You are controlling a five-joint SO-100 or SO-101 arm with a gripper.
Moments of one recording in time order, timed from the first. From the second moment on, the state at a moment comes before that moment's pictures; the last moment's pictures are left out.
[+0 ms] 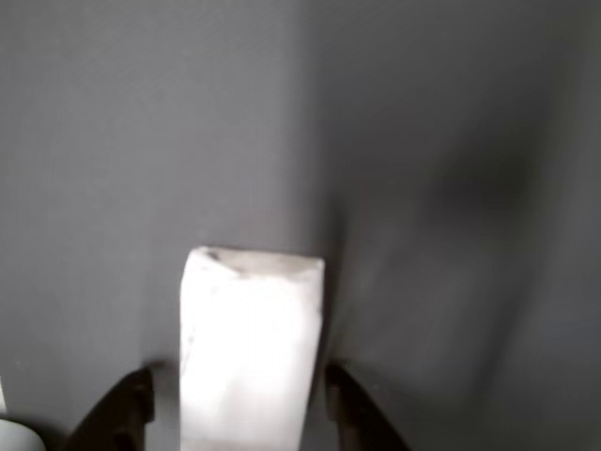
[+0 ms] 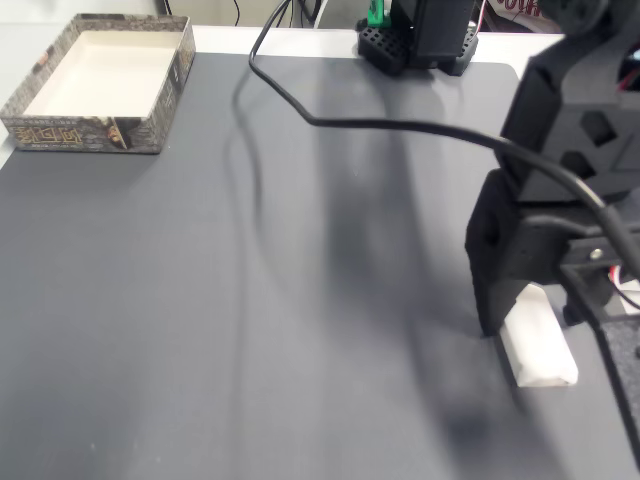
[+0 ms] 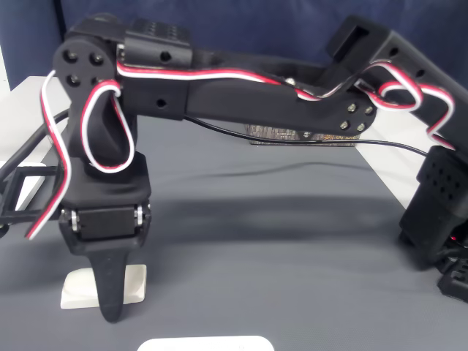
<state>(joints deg) 3.7 25.6 16.3 98.4 8.5</state>
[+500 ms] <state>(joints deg) 3.7 25.6 16.3 98.4 8.2</state>
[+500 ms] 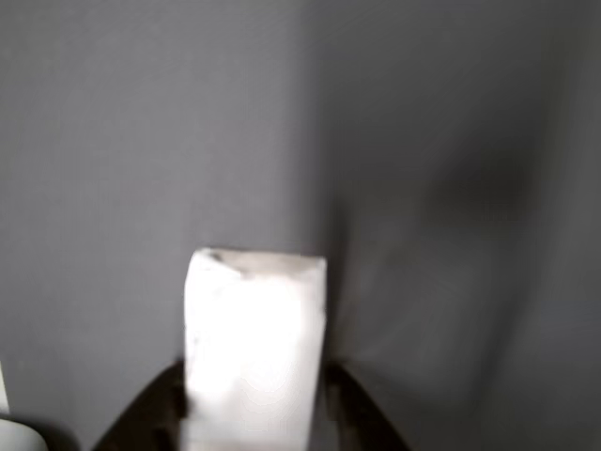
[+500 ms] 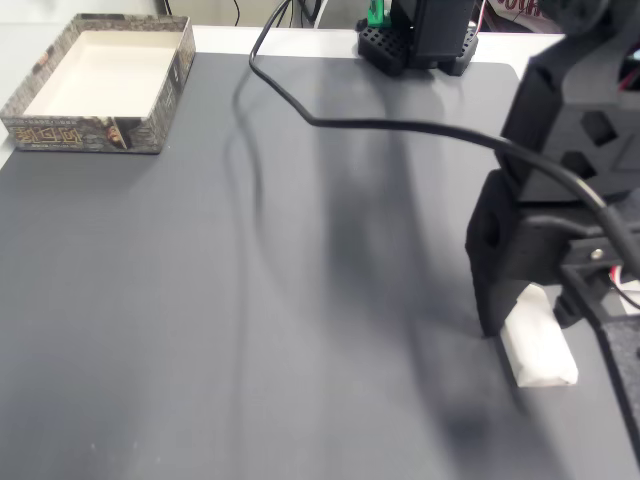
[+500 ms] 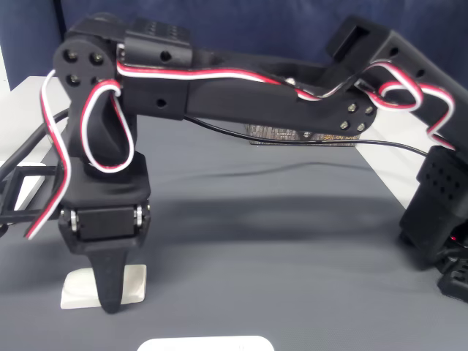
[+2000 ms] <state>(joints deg) 3.9 33.9 25.6 98.7 12.0</state>
